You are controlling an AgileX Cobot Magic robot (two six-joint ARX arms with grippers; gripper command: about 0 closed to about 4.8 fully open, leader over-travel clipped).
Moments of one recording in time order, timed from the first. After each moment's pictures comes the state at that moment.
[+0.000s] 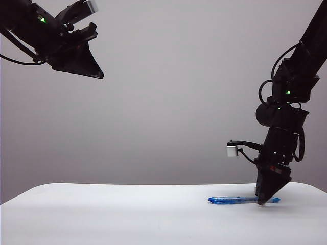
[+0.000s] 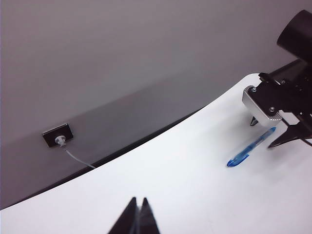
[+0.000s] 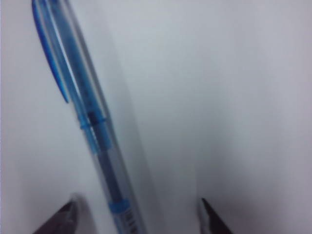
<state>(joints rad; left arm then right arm) -0.26 1.39 0.96 0.02 0.35 0.14 0.11 2.35 1.74 -0.81 -0.33 -1.15</state>
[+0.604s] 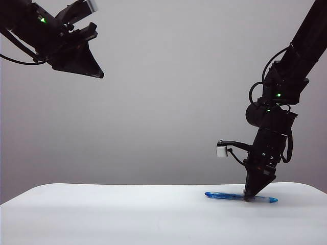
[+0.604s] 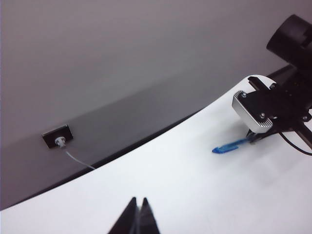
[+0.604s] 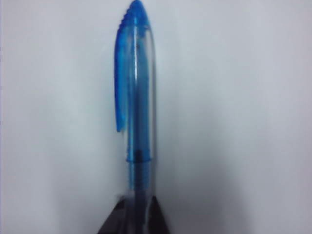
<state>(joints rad) -0.26 1.40 0.96 0.02 0.35 0.14 0.15 2.38 1.76 -0.77 -0.33 -1.15</state>
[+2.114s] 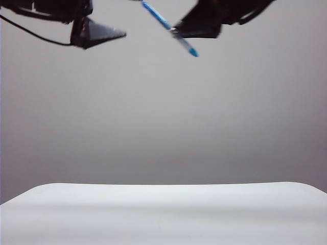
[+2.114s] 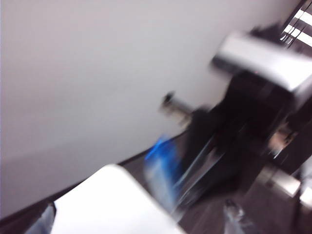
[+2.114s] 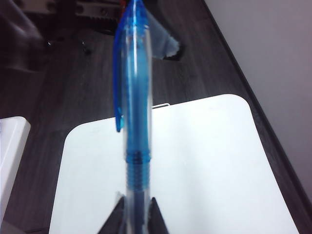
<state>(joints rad) -0.29 1.40 0.96 0.49 0.73 -0.44 0.34 1.80 1.74 -0.76 -0.99 -0.62</state>
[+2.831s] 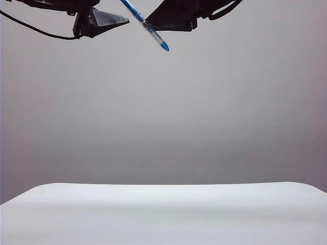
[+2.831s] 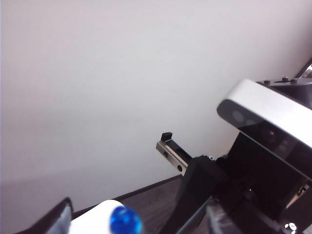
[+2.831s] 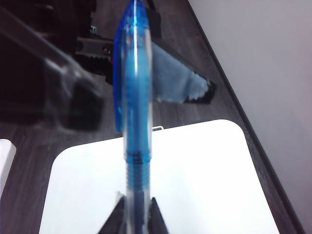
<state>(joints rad) -0.36 1.40 0.96 0.58 0.51 -0.56 0.44 1.80 1.74 -0.56 -0.91 -0.47</state>
